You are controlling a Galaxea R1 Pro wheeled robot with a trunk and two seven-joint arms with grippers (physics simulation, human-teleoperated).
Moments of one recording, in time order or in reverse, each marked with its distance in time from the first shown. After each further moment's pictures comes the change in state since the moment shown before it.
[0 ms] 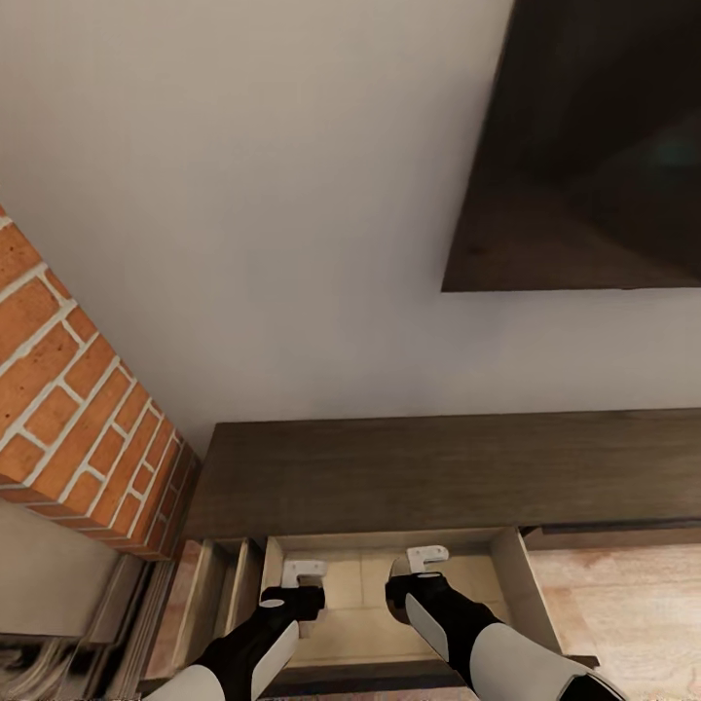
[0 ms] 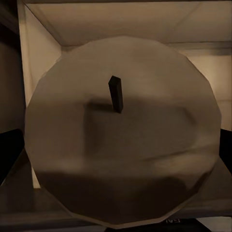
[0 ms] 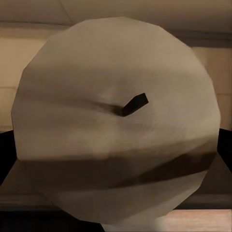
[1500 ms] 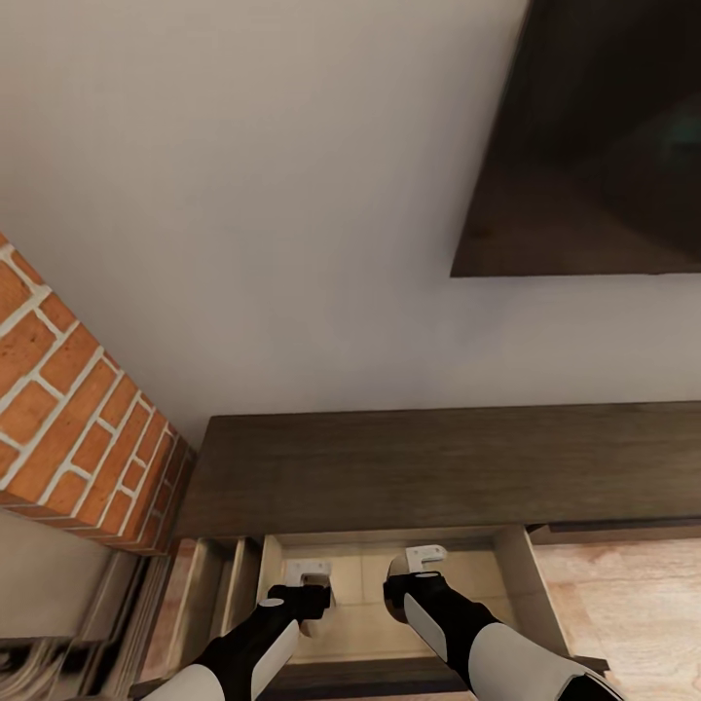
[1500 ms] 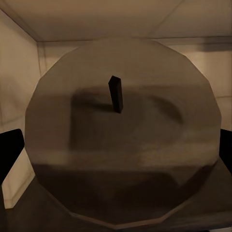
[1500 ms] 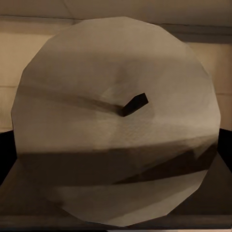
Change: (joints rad) left arm 0.000 0.002 0.000 -0.005 0.000 -0.004 -0.071; right arm 0.000 0.005 0.000 -0.003 0.002 -0.001 0.000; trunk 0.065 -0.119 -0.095
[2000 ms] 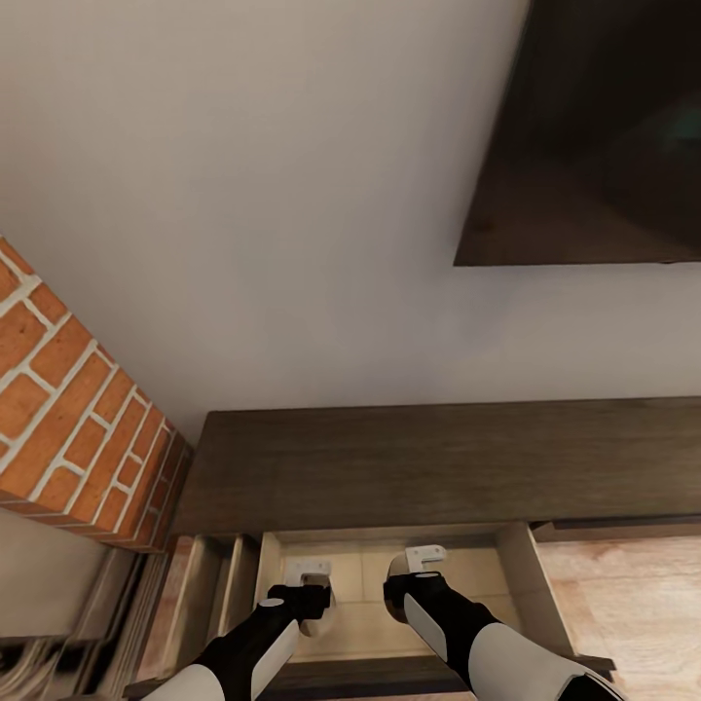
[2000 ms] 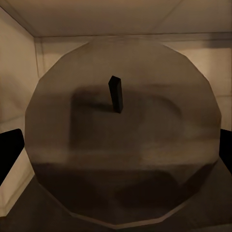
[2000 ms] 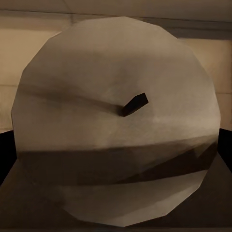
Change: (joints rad) left arm 0.000 0.000 0.001 0.000 0.000 0.000 0.001; right arm 0.000 0.000 0.000 0.001 0.000 0.000 0.000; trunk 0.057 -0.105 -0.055
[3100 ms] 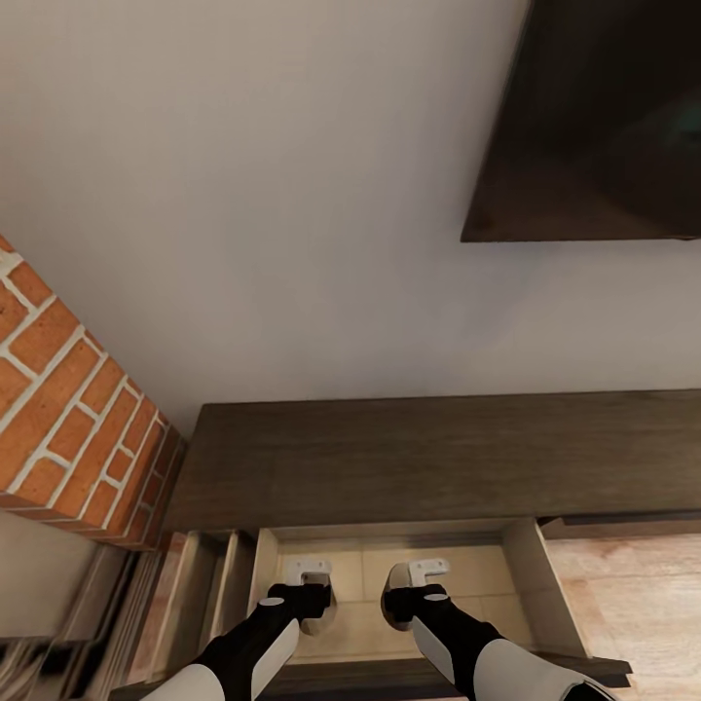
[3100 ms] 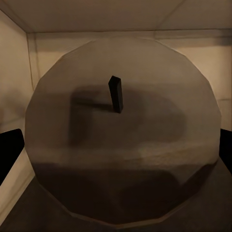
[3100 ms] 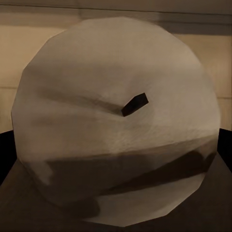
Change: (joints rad) left arm 0.000 0.000 0.000 -0.006 0.000 0.000 0.002; right arm 0.021 0.000 0.004 0.087 0.018 -0.149 0.106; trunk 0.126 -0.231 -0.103
